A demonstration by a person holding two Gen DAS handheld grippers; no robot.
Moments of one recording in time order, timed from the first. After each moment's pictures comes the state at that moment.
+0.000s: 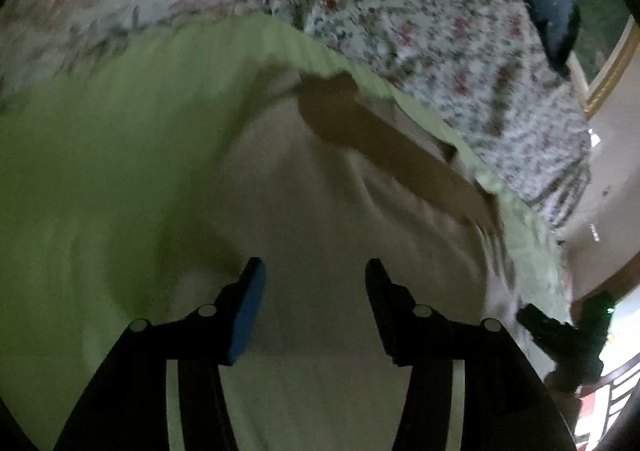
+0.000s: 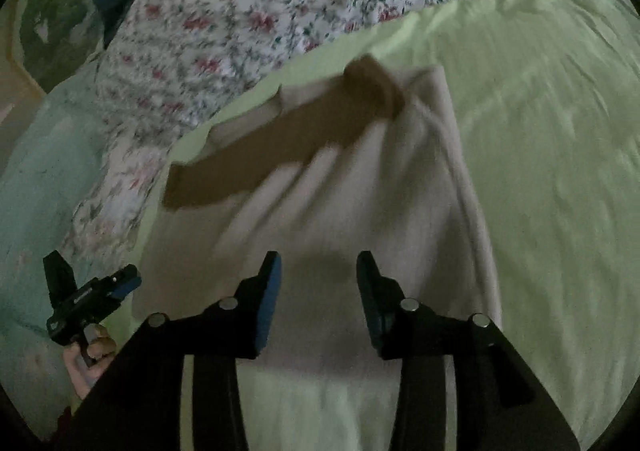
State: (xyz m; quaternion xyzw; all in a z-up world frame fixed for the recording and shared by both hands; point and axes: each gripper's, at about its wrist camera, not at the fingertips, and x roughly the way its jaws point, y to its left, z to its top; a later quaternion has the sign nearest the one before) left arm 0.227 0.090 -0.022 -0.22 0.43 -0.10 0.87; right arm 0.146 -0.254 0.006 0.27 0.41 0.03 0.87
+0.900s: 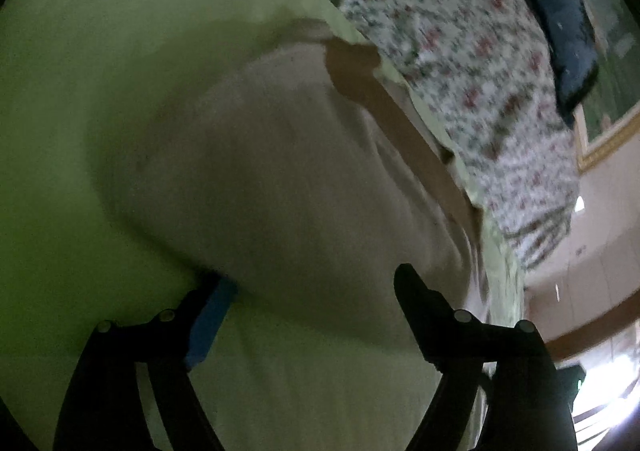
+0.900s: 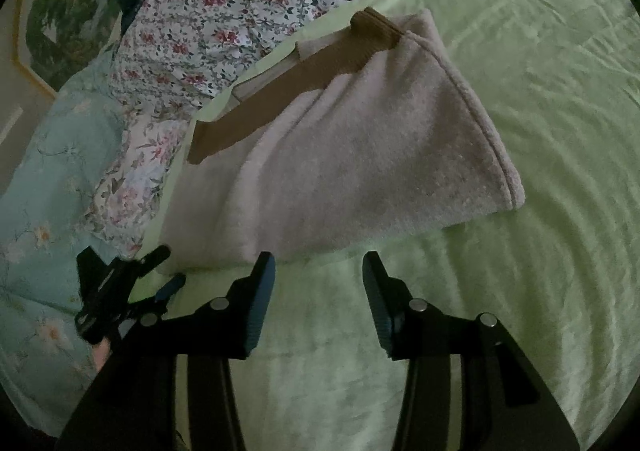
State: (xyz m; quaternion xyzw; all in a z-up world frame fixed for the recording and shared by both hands) left arm 0.215 0.084 -0.066 -0.34 0.42 -0.08 0.84; right arm 0.077 -0.223 -0.004 0.30 0.42 0.04 0.86
